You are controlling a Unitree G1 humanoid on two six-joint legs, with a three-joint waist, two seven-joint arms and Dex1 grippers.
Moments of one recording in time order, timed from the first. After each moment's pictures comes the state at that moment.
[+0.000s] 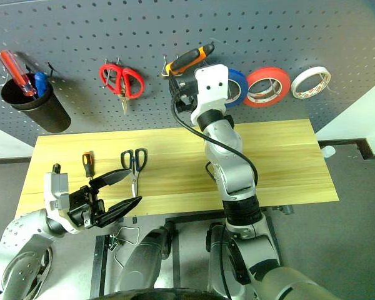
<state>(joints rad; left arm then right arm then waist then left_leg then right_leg) 0.26 0.55 0.18 -0.54 -0.72 0.19 -0.96 -0.63 0.02 0.10 -0.15 0.05 0.30 0.06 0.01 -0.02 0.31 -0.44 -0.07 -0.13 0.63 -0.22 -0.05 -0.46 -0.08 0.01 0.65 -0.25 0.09</state>
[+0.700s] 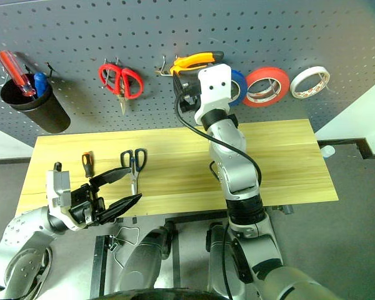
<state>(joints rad) 0.24 0.55 0.18 -0.51 -0.71 0.19 -0.96 -0.64 -0.02 0.09 -0.15 0.03 0.30 0.07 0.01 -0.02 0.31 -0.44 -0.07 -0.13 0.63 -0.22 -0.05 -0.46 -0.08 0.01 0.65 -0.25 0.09</state>
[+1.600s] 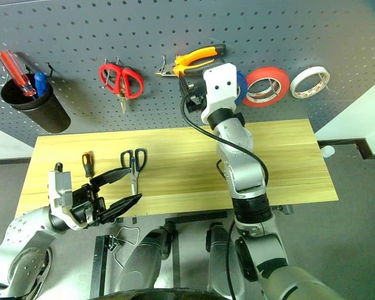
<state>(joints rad) 0.23 0.54 0.17 -0.48 -0.68 0.17 -0.98 -0.63 -0.08 0.07 -0.15 0.02 0.30 0.11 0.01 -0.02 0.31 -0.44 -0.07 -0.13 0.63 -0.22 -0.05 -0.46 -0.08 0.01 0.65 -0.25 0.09</state>
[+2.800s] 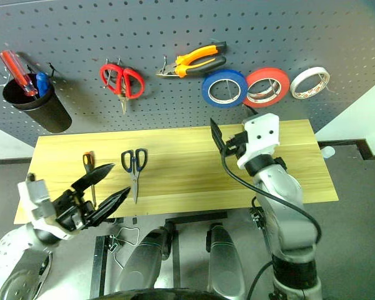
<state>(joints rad) 0.46 0.41 0.28 -0.66 -0.72 0.11 -0.78 -0.14 -0.27 -0.06 -0.73 0.27 0.56 0.30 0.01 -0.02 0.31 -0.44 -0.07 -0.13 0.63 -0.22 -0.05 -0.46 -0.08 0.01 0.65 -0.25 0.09</state>
